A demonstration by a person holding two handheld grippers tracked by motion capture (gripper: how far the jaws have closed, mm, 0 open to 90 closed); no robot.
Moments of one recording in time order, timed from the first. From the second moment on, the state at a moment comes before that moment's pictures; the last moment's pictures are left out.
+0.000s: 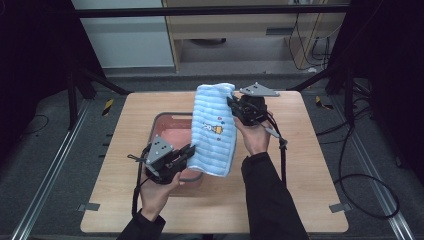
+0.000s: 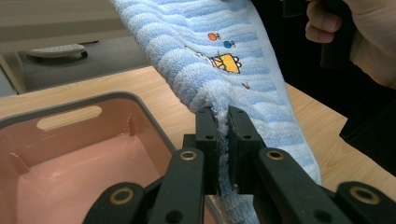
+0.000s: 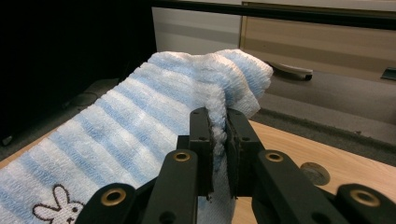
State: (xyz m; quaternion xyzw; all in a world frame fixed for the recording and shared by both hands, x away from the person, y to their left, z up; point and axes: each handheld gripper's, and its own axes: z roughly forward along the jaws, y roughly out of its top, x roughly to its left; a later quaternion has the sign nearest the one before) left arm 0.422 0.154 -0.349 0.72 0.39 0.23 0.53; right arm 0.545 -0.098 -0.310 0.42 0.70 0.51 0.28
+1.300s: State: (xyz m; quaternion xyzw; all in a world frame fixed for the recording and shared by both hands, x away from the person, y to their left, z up) left arm 0.428 0.235 -0.356 0.69 0.45 0.26 0.50; right arm 0.573 -0.004 -0.314 0.38 0.72 0.52 0.25
